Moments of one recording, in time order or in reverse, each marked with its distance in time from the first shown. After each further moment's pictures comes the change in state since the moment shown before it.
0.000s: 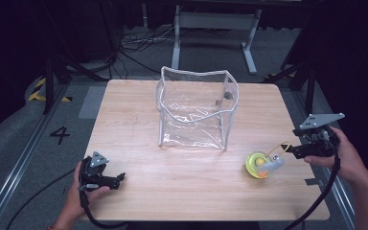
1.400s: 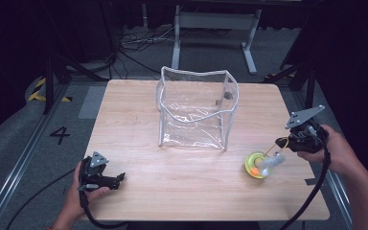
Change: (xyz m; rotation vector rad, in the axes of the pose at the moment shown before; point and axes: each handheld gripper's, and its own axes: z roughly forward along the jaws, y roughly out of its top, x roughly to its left) left arm 0.000 0.000 0.000 0.001 -0.002 -0.002; right arm 0.022 0.037 -0.003 0.128 0.111 -0.133
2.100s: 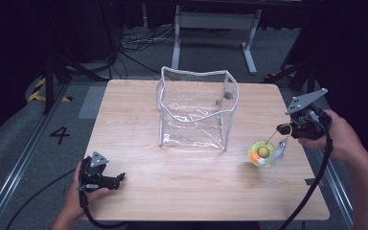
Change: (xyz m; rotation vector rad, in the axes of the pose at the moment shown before) left arm 0.000 0.000 0.000 -0.001 0.001 -0.004; right arm -0.007 0.038 -0.031 -0.001 -0.070 -0.032
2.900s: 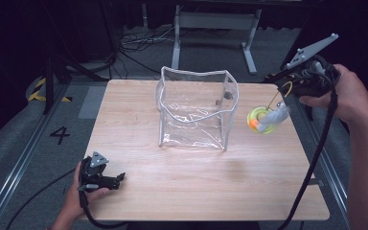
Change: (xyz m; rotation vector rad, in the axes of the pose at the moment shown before) left arm 0.000 0.000 0.000 0.001 0.000 -0.001; right arm -0.036 0.078 -0.056 -0.049 -0.102 0.003
